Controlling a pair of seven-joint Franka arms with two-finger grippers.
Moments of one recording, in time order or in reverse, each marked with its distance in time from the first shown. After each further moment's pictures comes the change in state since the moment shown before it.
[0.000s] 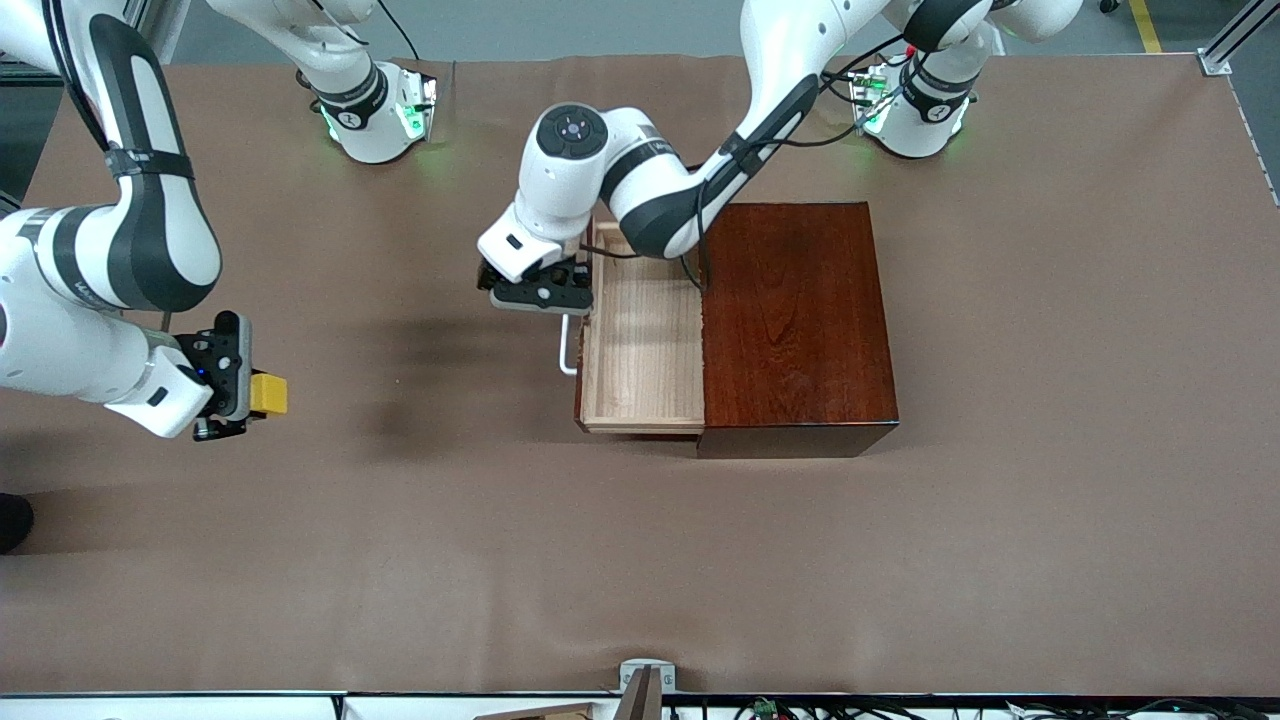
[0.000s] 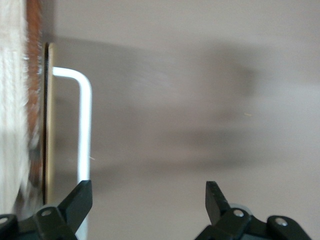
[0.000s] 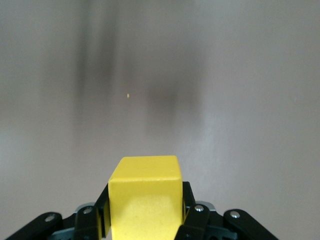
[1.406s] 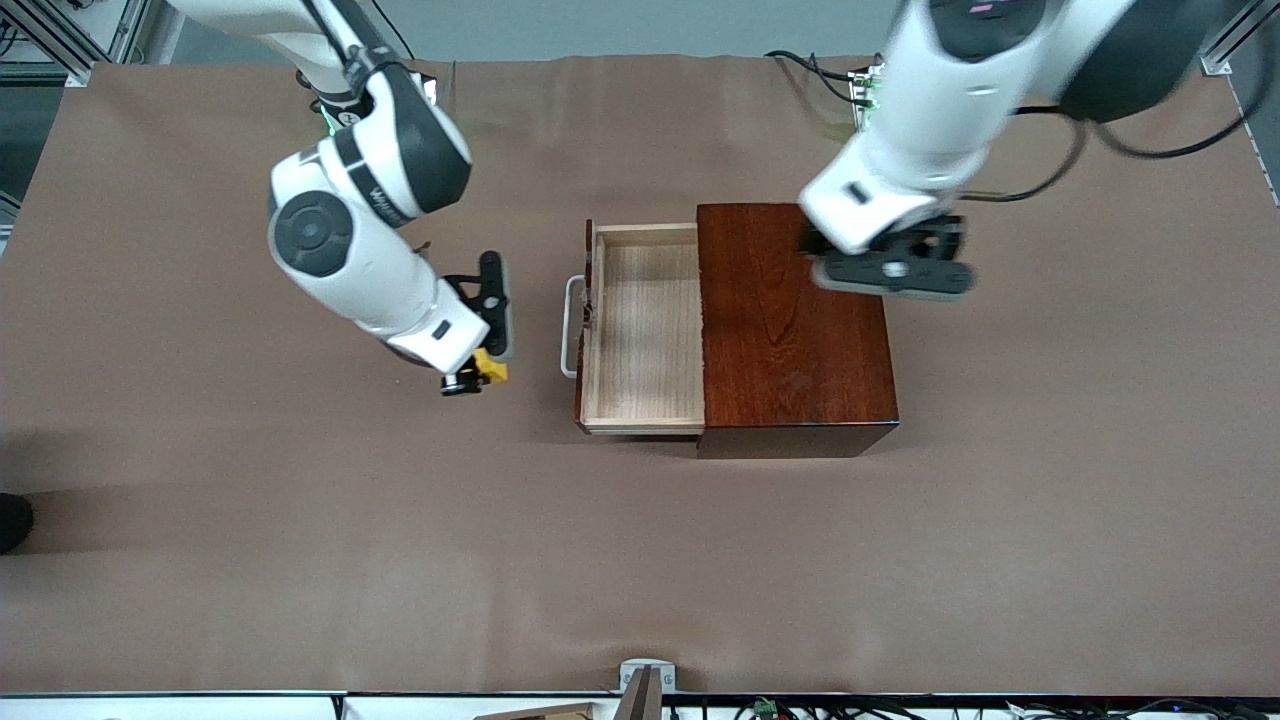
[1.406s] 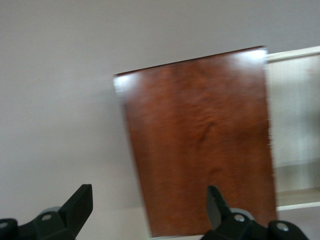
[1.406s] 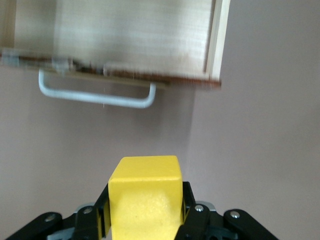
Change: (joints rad) left arm 0.578 -0.619 0.009 -0.224 0.018 -0.794 0.733; right arm 0.455 0.008 0.045 0.061 0.043 0.102 0.502
